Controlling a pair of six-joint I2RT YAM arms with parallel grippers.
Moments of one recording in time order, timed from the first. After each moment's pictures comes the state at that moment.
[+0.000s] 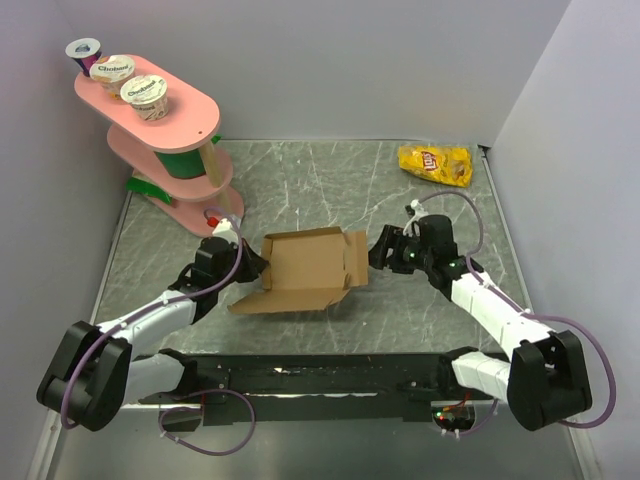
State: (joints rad) left arm -0.42 1.15 0.41 0.27 0.13 -0.61; right arm 0.28 1.12 0.64 -0.19 -0.35 0.50
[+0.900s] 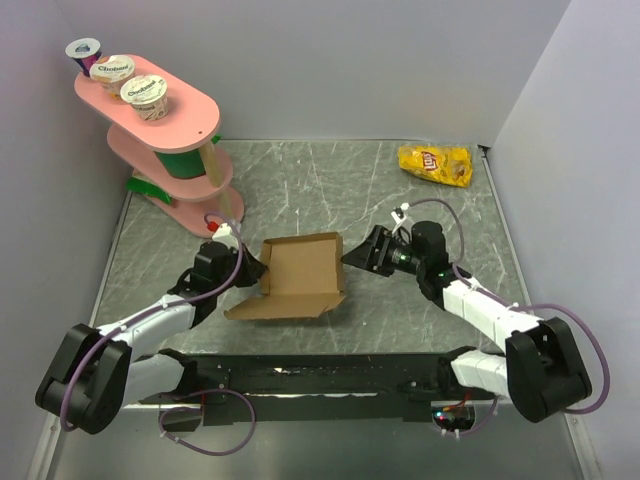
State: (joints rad) left arm -0.42 1.14 0.37 0.28 0.13 -0.60; right arm 0.35 1.16 0.52 0.21 -0.56 0.80
